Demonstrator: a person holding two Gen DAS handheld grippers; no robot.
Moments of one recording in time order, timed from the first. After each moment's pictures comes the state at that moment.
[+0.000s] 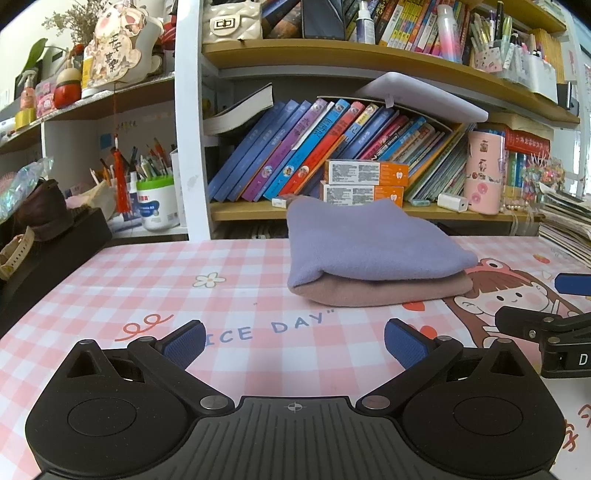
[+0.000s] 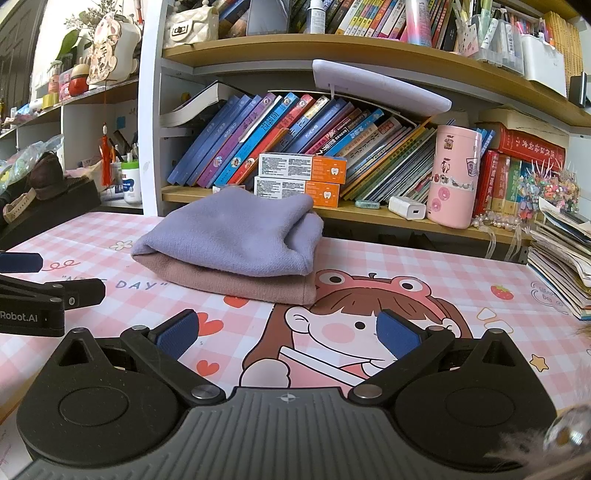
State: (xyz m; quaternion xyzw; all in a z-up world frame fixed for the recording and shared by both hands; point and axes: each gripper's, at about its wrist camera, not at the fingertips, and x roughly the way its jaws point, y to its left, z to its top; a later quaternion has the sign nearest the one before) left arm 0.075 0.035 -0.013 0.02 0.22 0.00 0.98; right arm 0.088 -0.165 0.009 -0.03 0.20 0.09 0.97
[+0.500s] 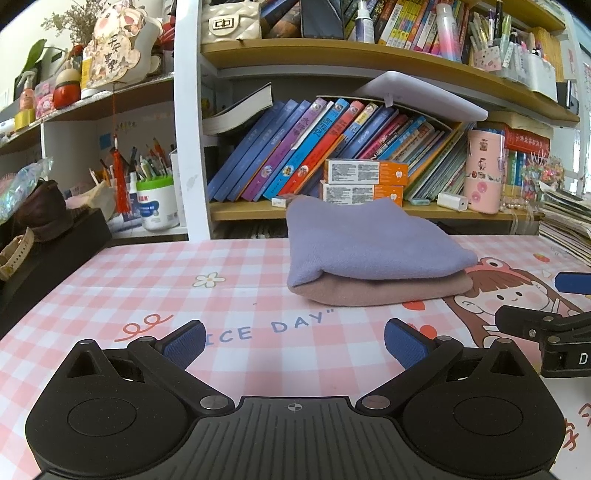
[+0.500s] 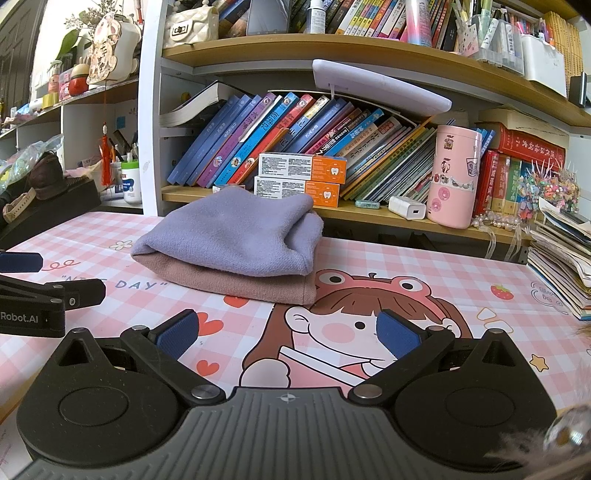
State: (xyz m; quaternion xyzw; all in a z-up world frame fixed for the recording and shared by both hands) left arm 0.075 0.034 -0.012 0.02 0.22 0.00 0.98; right arm 0.088 -0.165 0.009 -0.03 0.20 0.09 0.97
